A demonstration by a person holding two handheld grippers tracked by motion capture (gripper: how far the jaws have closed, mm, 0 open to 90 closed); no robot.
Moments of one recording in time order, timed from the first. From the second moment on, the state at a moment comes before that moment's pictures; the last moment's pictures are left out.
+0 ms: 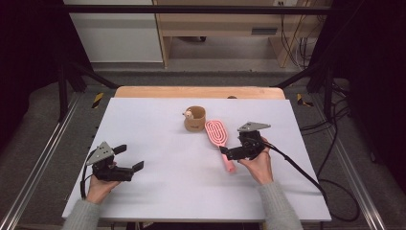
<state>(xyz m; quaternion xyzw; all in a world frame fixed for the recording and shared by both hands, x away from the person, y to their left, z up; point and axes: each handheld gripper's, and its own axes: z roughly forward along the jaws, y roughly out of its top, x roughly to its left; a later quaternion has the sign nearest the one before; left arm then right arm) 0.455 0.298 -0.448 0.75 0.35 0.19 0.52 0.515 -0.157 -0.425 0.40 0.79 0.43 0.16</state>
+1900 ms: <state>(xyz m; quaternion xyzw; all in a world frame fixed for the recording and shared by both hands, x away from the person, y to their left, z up) 0.455 0.297 -0.448 0.75 0.35 0.19 0.52 0.551 -0.123 -0.465 0.47 0.82 0.30 0.09</state>
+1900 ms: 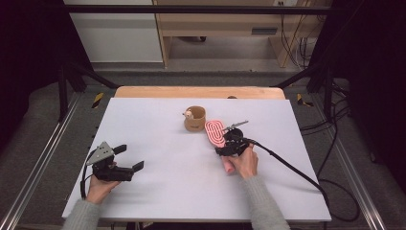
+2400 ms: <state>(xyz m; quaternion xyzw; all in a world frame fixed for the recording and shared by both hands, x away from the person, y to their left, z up) 0.455 0.297 -0.448 0.75 0.35 0.19 0.52 0.550 -0.124 -0.461 0.50 0.81 0.28 0.09</state>
